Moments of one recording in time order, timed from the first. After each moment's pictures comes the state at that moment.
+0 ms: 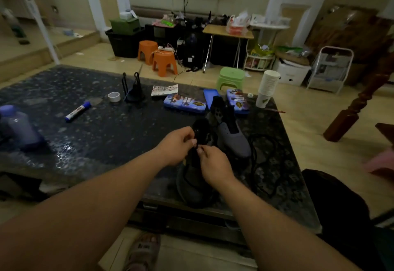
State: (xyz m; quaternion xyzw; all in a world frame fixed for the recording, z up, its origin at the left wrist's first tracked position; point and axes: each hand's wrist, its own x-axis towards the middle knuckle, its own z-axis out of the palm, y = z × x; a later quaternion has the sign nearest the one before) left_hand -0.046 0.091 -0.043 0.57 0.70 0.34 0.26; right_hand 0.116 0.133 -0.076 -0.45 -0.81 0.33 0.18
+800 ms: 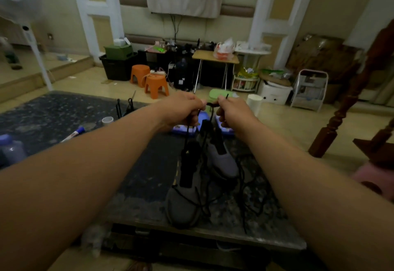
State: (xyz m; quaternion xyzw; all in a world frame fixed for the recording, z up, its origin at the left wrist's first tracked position) left_hand -0.023 0.114 0.145 0.54 0.57 0.46 0.41; right_hand 0.136 0.199 0.128 -0.46 -0.67 0.47 0.36
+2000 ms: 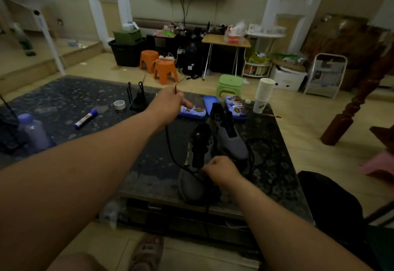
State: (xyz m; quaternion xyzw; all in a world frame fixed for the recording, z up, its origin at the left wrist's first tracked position) left_hand -0.064 0.091 0.087 0.47 0.70 0.48 0.26; right_hand 0.141 0.107 -0.036 -0.53 -0.72 0.43 0.09
